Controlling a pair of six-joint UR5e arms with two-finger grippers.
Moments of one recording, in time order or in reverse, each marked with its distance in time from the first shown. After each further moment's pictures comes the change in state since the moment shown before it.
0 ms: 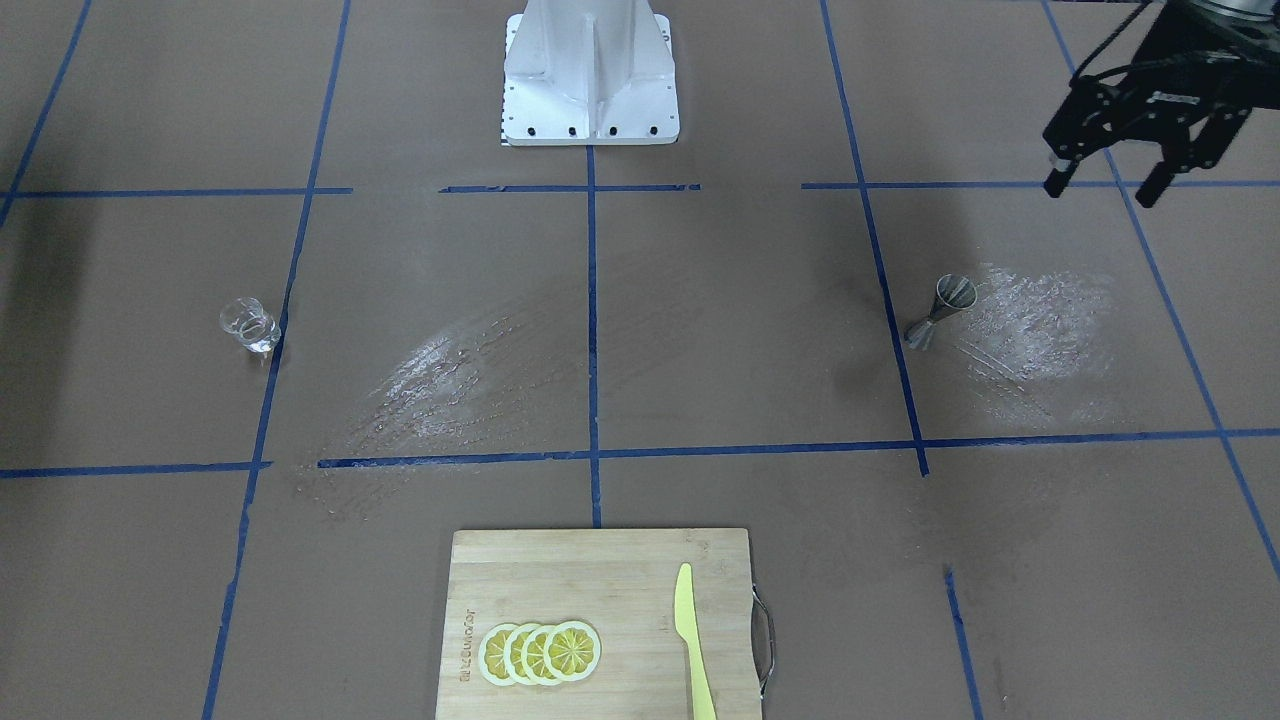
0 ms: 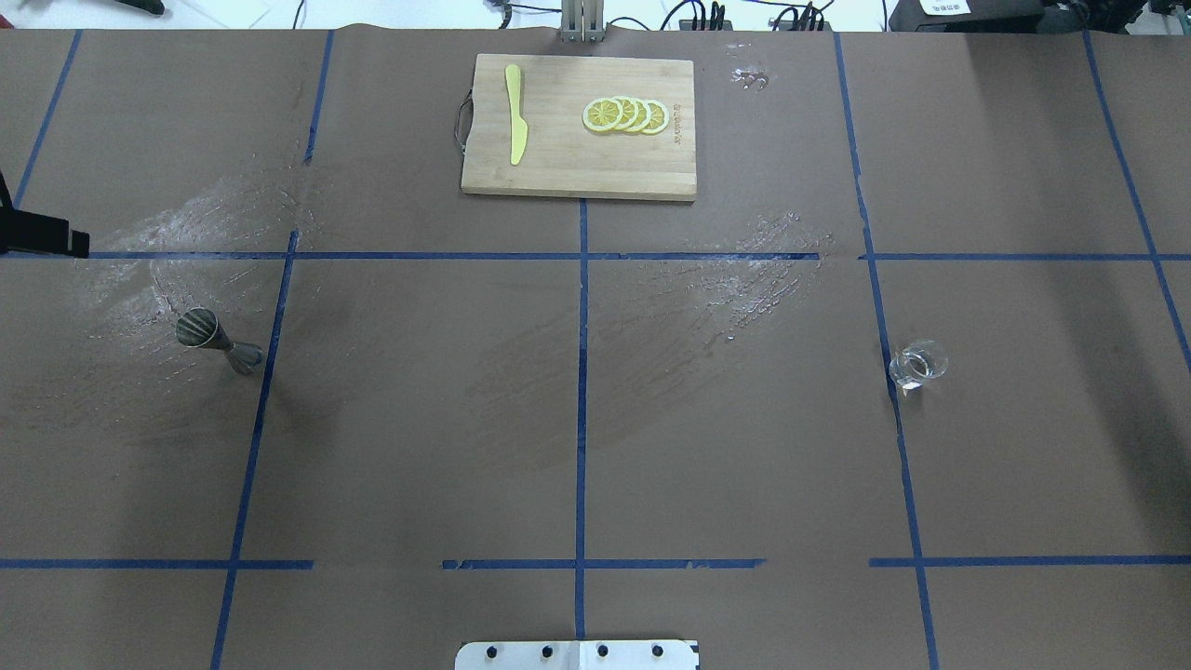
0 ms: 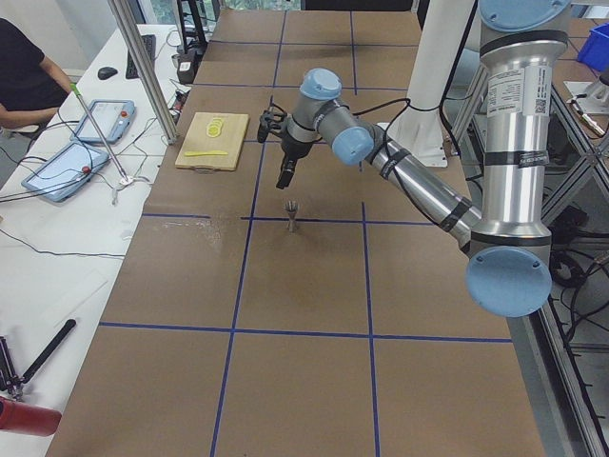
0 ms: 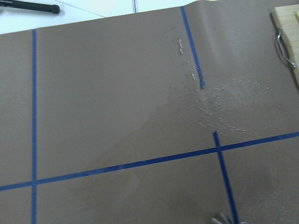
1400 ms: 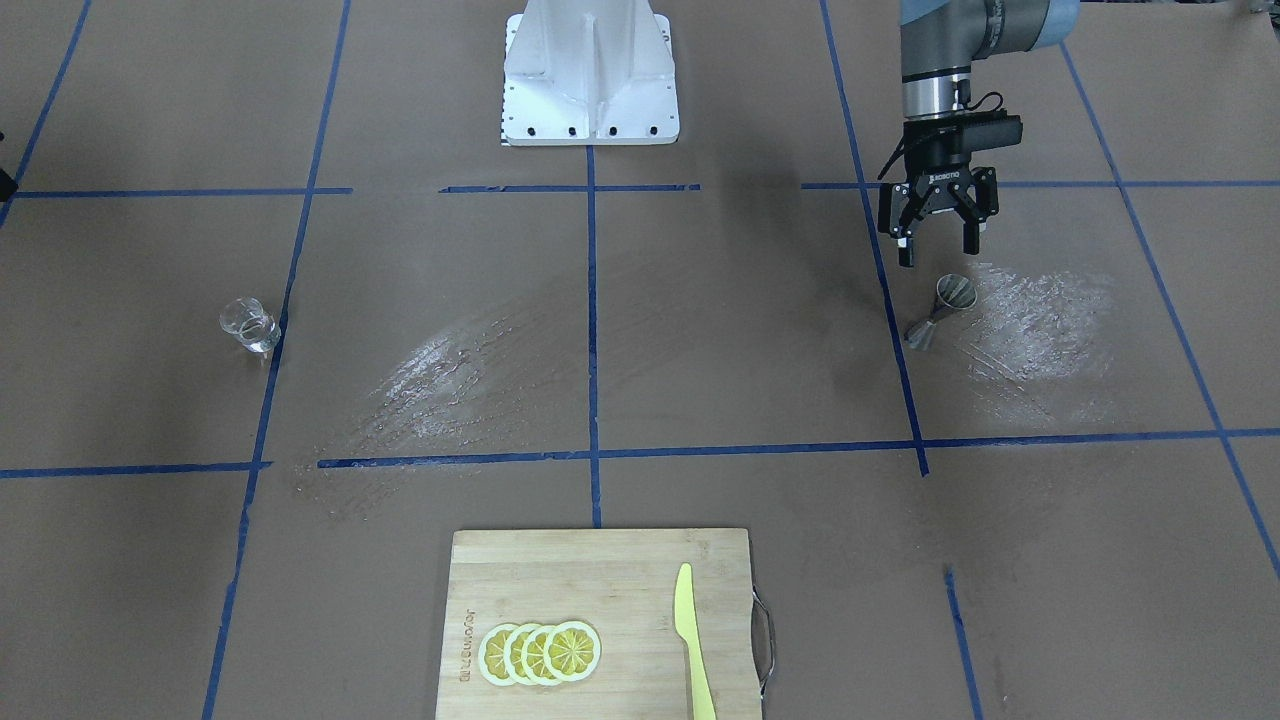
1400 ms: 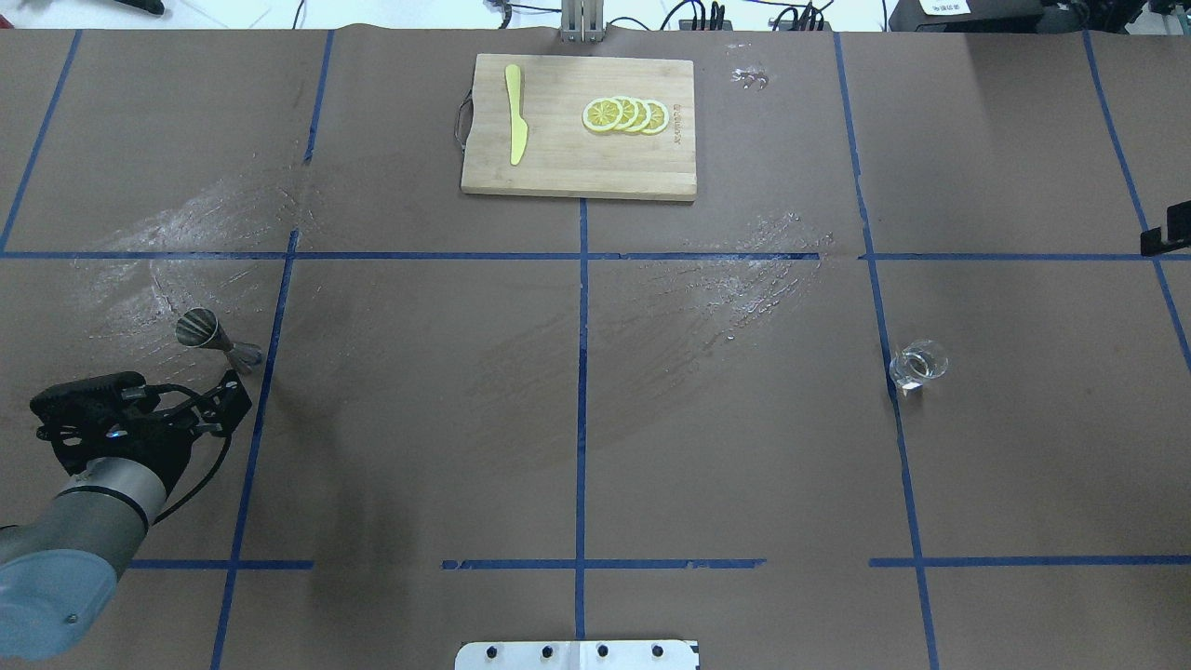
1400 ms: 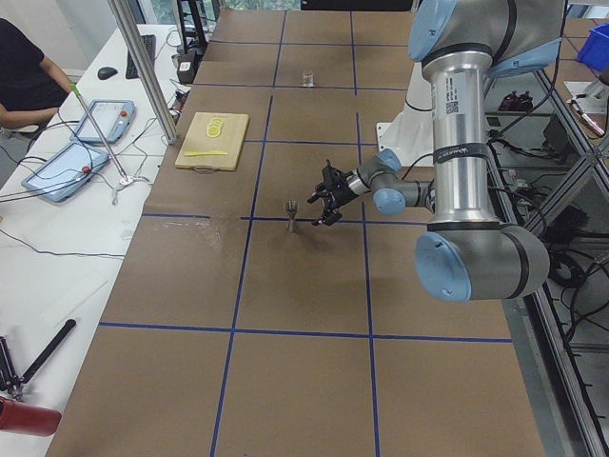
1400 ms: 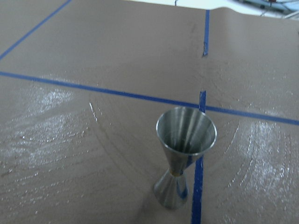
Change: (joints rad) left arm 0.796 0.075 0.301 -0.224 1.189 -0.781; right arm -0.344 -0.168 0.570 -0.002 -0.162 0.605
